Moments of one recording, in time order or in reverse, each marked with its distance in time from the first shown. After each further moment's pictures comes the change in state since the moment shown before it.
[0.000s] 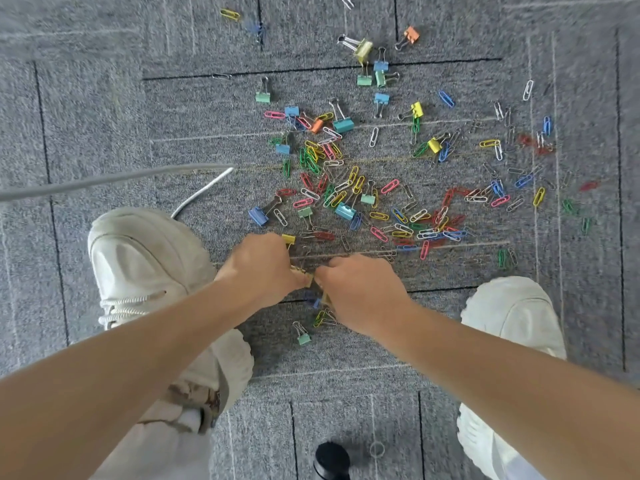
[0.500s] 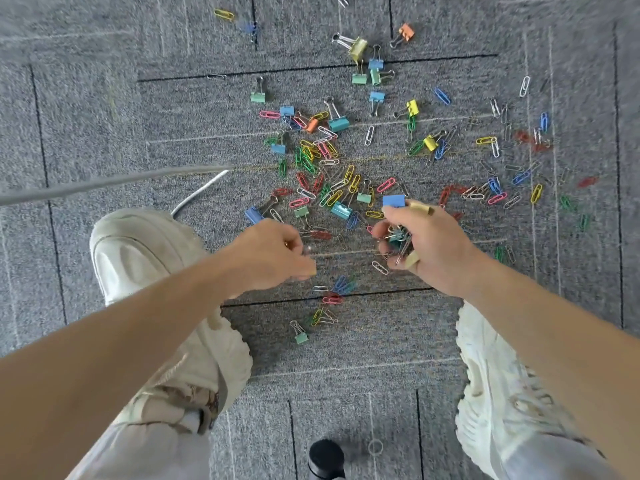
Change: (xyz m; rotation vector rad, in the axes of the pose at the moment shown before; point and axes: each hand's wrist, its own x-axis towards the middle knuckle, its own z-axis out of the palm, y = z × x) left_hand -0.001 0.006 -0.018 -0.480 -0.216 0.074; right_hand -0.015 0.071 -0.047 1.667 0.099 0.561
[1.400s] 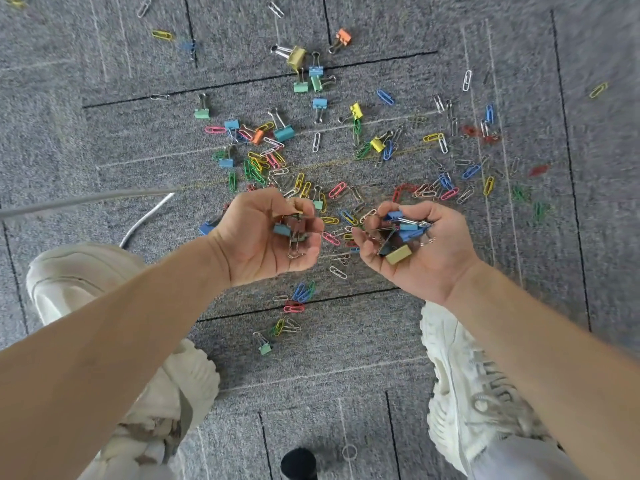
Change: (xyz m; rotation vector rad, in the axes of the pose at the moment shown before) left_hand 0.017 0.064 0.014 -1.223 -0.477 -0.009; right_hand -0.007 0.010 -0.054 0.820 -0.177 0.132
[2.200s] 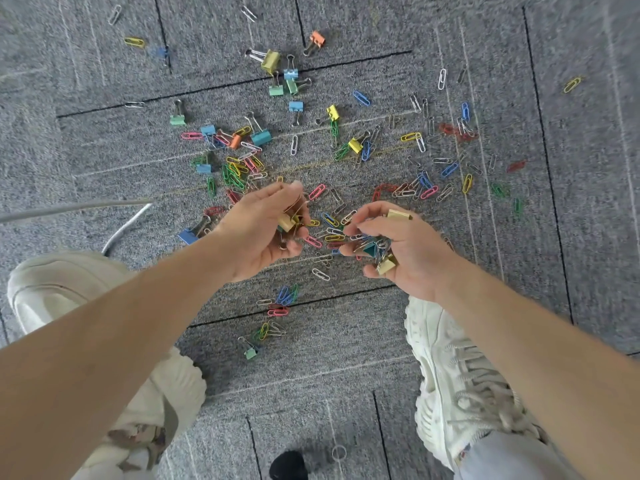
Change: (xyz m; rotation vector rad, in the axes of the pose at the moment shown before) left_hand 0.021 -0.005 0.024 0.353 0.318 0.190; right_hand -0.007 -0.008 -0.007 -0.635 0.066 -0.136
